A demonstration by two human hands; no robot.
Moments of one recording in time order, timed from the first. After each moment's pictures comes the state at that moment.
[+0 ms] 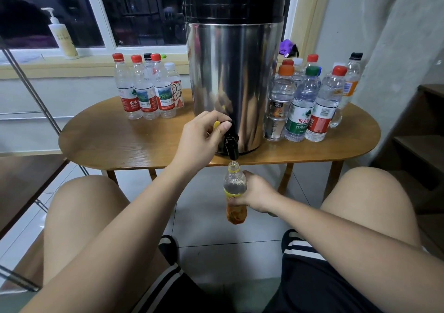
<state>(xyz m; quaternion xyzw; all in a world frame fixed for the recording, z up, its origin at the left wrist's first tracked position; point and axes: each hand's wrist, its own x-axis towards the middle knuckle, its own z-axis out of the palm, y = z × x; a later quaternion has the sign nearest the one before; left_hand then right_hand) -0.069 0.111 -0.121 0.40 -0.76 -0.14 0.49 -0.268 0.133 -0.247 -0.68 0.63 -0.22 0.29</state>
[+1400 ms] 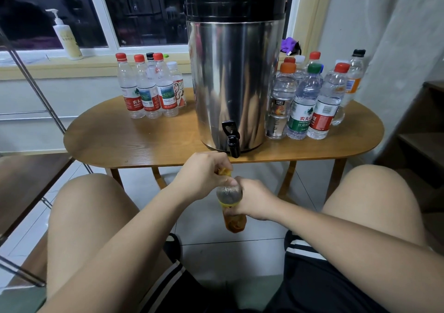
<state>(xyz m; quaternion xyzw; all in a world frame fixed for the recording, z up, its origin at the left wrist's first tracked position) -0.054 0.144 -0.160 0.48 -0.84 -0.13 0.22 -0.256 0.158 -0.241 -0.75 0.57 -0.19 0.27</state>
